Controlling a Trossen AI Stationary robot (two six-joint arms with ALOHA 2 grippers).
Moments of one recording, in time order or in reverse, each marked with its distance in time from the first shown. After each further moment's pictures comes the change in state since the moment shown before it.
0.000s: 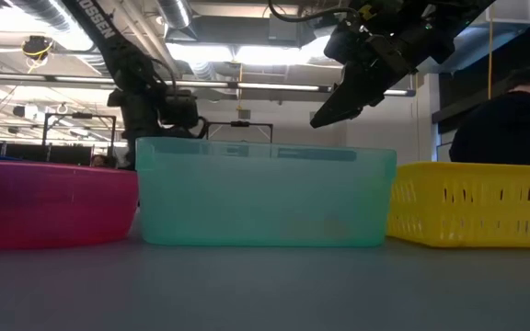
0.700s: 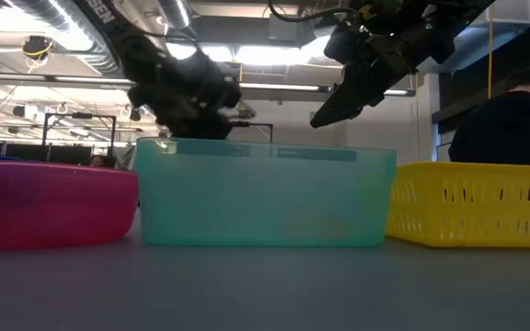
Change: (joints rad) left arm -0.254 0.000 0.002 0.473 0.214 -0.291; right arm 0.000 0.000 0.000 0.000 0.000 0.000
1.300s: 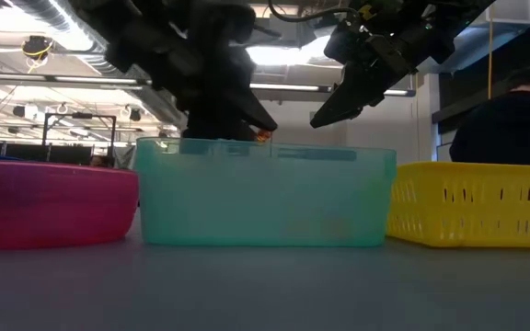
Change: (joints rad) left arm -0.480 -0.001 0.001 0.236 -0.430 -0.016; right arm 0.000 0.000 0.000 0.000 0.000 0.000
